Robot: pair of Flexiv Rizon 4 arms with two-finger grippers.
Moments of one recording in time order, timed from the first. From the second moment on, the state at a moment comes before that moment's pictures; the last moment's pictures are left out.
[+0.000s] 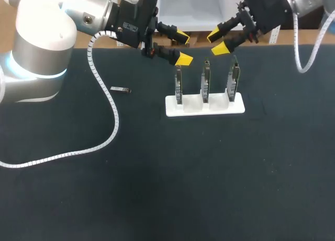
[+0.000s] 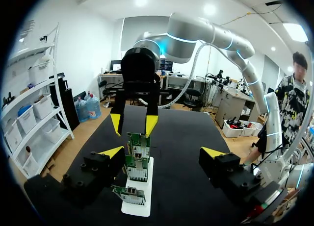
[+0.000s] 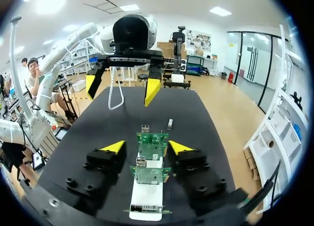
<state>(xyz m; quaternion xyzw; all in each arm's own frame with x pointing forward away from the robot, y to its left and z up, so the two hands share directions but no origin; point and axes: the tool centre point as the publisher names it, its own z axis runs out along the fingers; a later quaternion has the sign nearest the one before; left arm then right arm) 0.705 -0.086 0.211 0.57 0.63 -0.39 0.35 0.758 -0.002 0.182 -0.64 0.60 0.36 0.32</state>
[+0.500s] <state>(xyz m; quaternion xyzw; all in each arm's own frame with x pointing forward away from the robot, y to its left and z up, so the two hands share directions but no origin) 0.705 -0.086 0.211 0.57 0.63 -0.39 0.35 0.754 -0.042 0.191 -0.65 0.61 0.35 0.30</state>
